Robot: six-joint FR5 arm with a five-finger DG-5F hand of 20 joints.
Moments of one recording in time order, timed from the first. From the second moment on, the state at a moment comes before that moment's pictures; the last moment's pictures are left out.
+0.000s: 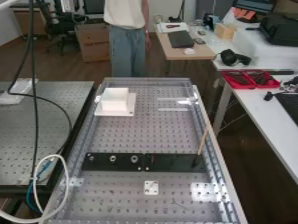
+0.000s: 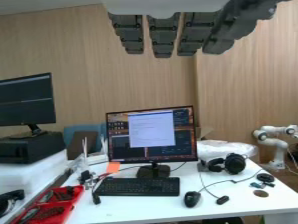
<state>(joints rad) 1.57 -1.57 -1.57 -3.14 -1.59 -0.70</state>
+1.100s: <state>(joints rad) 1.57 -1.55 -1.60 -3.12 -1.58 -0.69</state>
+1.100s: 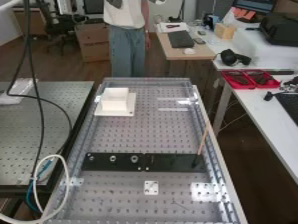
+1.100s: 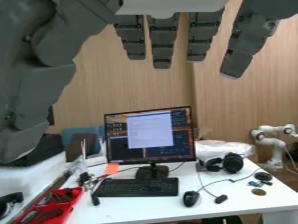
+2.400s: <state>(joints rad) 1.64 -1.56 -2.05 -2.65 -1.18 -0.64</state>
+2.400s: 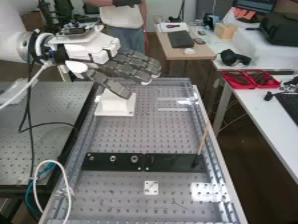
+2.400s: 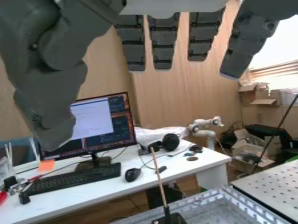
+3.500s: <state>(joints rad) 1.61 -1.84 -2.14 -2.34 -0.97 -0.60</state>
